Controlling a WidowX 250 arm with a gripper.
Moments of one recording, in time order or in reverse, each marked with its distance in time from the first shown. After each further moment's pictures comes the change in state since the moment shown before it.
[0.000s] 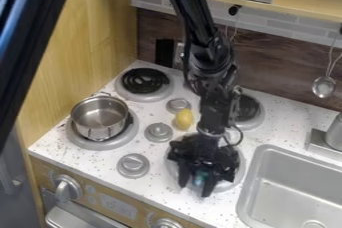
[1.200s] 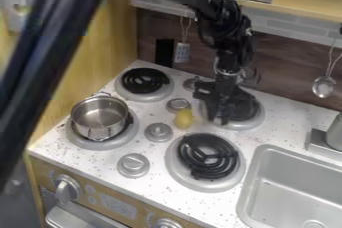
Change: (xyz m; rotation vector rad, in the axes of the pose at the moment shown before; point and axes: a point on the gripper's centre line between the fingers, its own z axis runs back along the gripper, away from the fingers) arm 0.134 0.024 0.046 -0.038 -0.197 0.057
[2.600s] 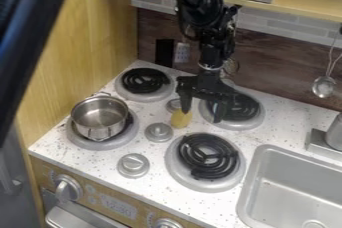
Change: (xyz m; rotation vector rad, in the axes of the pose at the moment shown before) arm -0.026 0.016 0.023 0.002 -0.048 -0.010
